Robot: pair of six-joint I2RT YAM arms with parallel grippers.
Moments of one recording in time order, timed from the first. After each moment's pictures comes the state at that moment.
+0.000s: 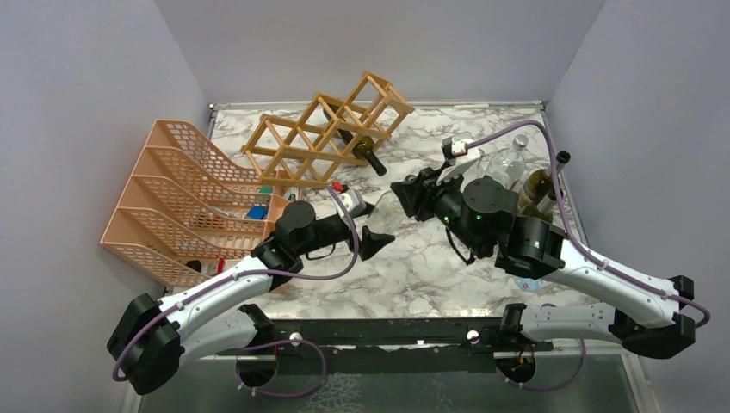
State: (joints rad) left arm -0.77 1.01 0.55 0.41 0.42 -0.08; right arm 1.17 1.05 1.24 -0.32 0.57 0.34
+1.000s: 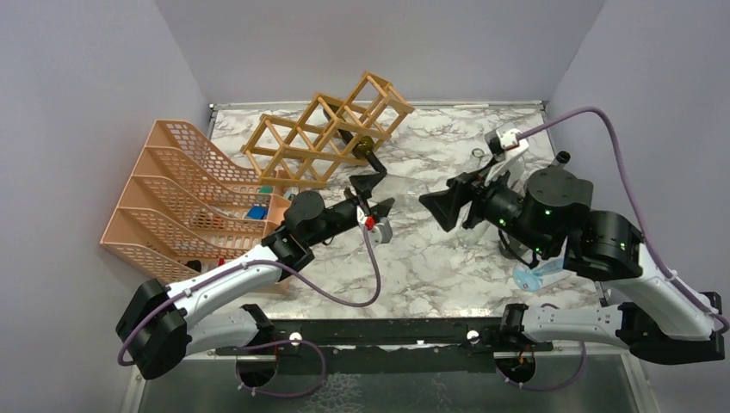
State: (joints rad) left arm -0.83 1.09 0.65 0.51 0.30 0.81; right arm 1.16 0.98 1.51 -0.75 0.43 0.32
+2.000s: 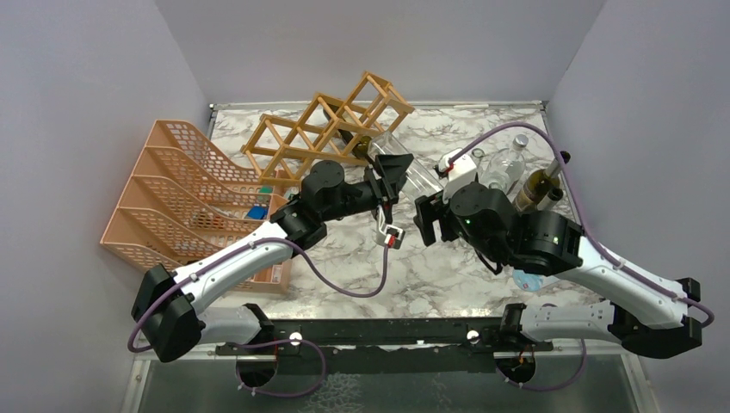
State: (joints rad) left arm -0.83 1.24 0.97 0.24 0.44 1.59; right arm 1.16 1.06 1.37 -0.91 0.59 0.32
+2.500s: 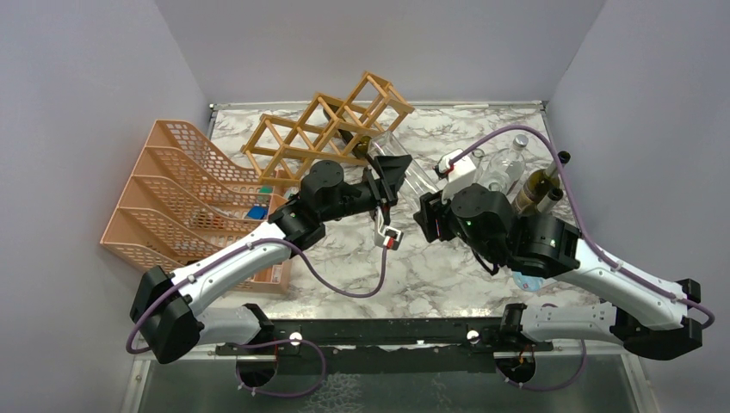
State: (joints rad) left arm -0.83 1.23 0.97 0.20 0.44 1.64; right arm 1.16 1.04 1.31 -0.81 0.58 0.32
